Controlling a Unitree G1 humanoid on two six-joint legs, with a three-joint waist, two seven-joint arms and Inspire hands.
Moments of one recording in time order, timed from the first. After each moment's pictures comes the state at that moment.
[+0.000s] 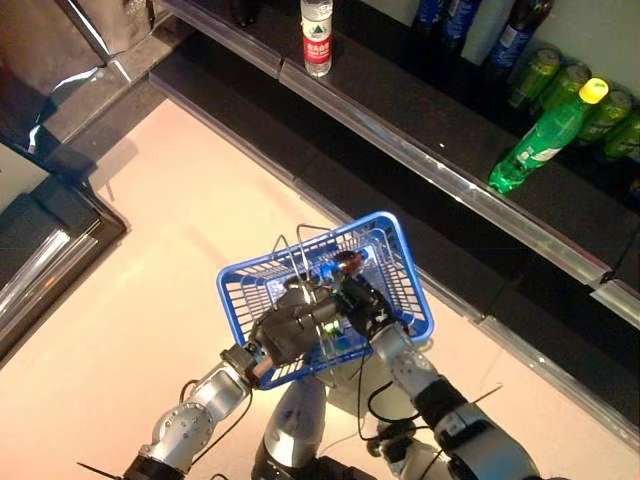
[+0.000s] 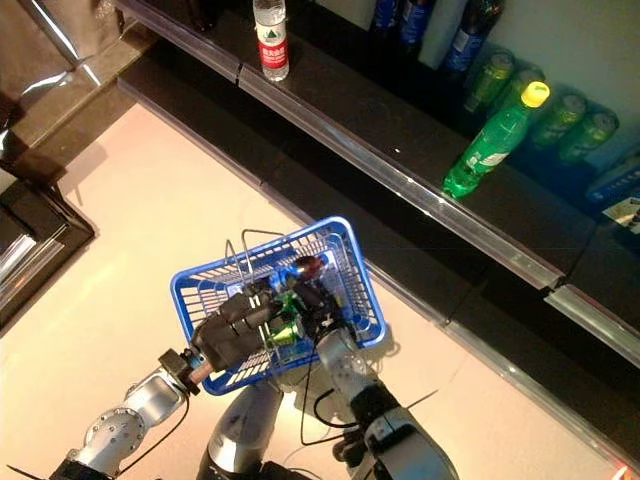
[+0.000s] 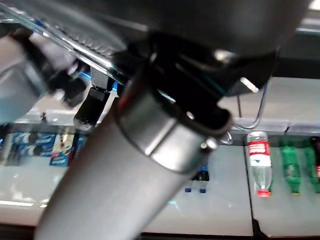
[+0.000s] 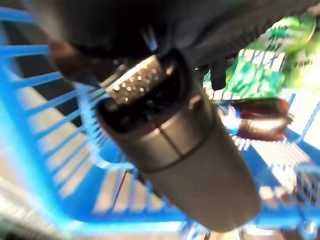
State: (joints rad) left arm 0.05 0.45 -0.25 -0.06 -1.36 0.25 -0.35; right arm -0.43 -0.06 0.40 0.61 1.24 -0.06 -0.30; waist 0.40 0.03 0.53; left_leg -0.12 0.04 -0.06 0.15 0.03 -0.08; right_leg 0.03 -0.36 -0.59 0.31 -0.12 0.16
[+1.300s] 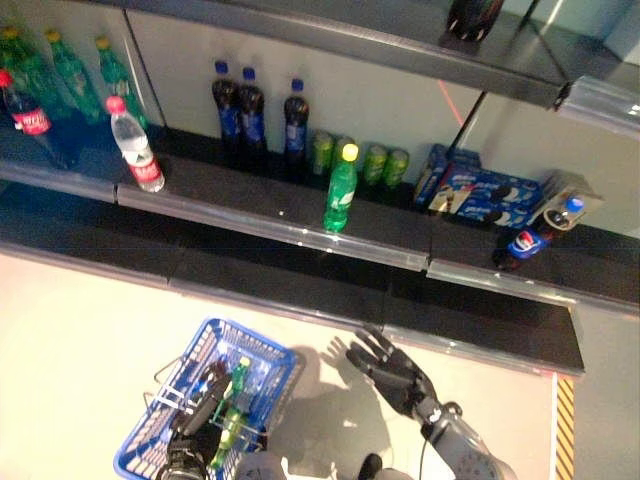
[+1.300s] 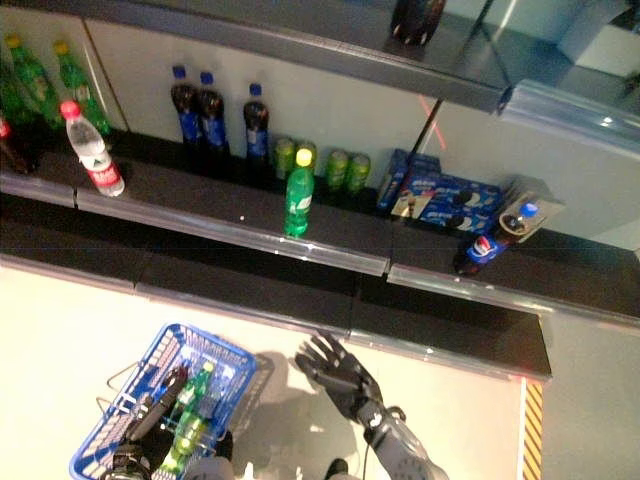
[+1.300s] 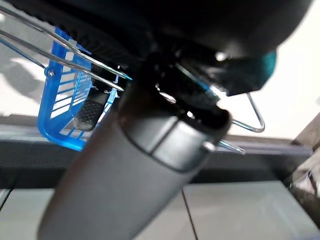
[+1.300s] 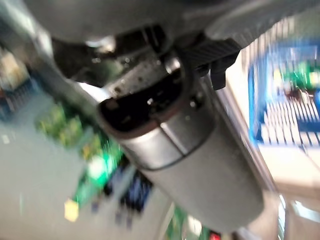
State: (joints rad) left arm 0.17 0.22 0.08 0.83 -1.26 -0.10 -0.10; right arm 0.15 -0.27 0.29 0.42 0.81 0.05 0.21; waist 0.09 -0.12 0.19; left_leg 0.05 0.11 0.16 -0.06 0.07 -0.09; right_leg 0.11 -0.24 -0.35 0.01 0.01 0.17
